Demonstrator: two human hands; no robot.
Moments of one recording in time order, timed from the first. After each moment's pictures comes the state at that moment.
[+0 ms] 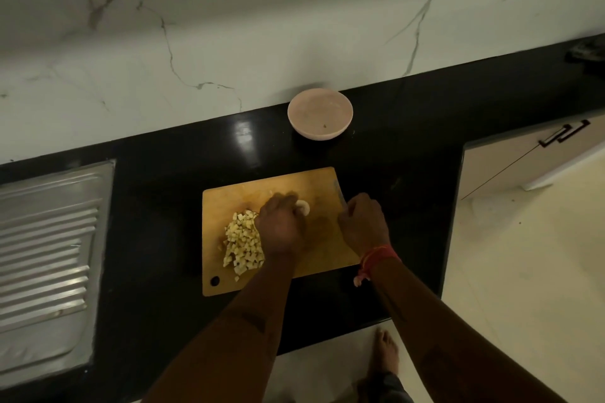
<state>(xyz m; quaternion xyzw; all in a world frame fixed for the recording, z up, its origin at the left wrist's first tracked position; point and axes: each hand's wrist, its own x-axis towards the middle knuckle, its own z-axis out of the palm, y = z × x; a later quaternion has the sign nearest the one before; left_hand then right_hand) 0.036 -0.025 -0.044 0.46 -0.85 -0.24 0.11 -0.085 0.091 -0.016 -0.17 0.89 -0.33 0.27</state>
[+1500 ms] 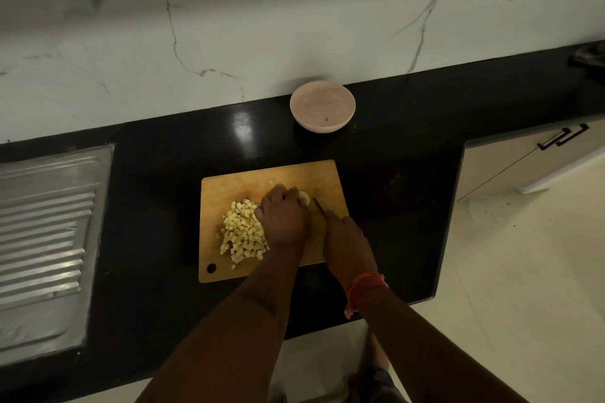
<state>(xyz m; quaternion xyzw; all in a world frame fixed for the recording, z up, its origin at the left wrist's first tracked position) 0.026 -0.014 -0.049 0.49 -0.85 -0.17 0.06 -0.027 0.115 -0.009 -0.39 0.88 -0.18 0.21</state>
